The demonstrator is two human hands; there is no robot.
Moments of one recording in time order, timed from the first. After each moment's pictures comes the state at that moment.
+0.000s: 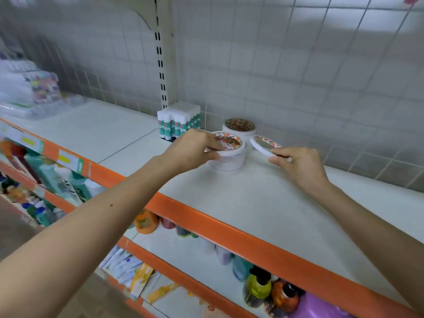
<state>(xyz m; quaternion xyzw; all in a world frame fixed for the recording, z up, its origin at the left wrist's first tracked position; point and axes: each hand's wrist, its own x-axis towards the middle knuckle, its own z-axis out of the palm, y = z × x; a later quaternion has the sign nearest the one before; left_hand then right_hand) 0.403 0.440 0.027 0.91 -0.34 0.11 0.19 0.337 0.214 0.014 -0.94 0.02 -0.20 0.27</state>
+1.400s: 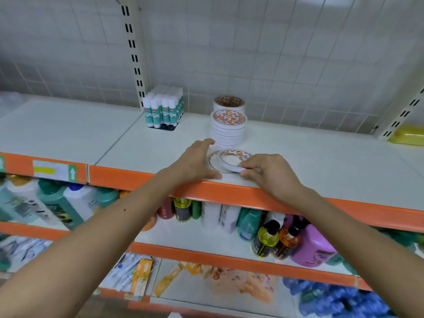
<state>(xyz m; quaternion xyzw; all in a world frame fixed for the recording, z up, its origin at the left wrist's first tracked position) 0.406 0.488 -0.032 0.89 -0.37 -0.08 0.26 0.283 0.340 -0.018 -0.97 0.06 -0.12 0.18</state>
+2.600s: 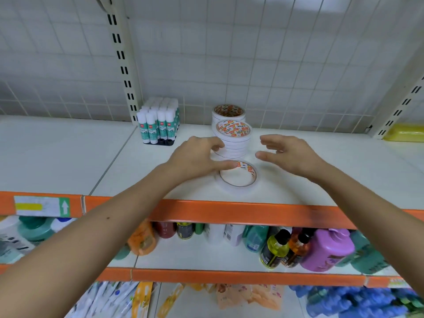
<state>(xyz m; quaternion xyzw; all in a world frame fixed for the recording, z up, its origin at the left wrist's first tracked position) 0.436 0.494 0.006 0.87 -0.44 -0.02 0.24 0.319 0.319 0.015 -0.93 0.19 -0.12 0.30</state>
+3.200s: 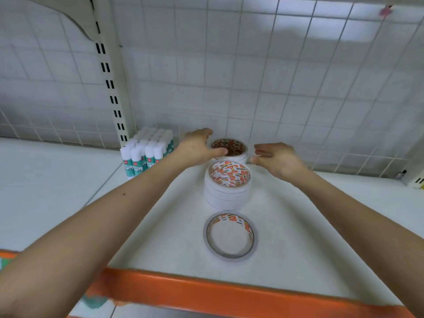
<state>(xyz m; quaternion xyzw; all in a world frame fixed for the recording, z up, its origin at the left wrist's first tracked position) 0.540 0.402 0.033 0.91 -0.33 -0.03 0.26 0.428 0.248 0.027 -0.92 0.19 -0.14 0.31</state>
